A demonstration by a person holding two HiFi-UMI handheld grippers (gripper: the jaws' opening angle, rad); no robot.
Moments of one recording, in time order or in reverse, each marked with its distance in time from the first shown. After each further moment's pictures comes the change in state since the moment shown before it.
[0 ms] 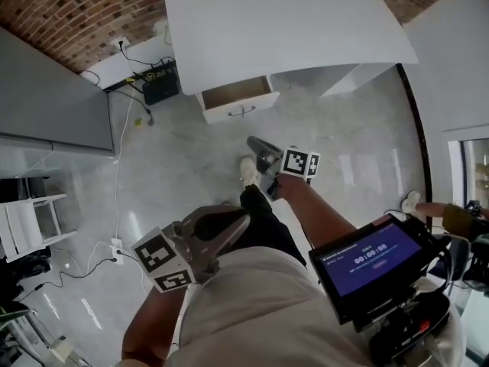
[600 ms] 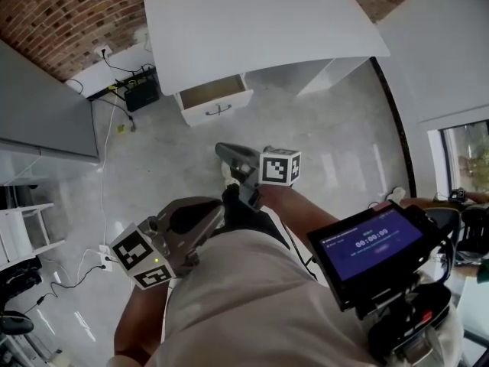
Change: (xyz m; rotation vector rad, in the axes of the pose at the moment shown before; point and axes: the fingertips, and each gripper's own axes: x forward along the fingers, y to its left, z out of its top) left arm -0.009 -0.037 0.013 0.094 -0.021 0.000; right arm -0.041 0.120 -0.014 -0.167 0.063 0.124
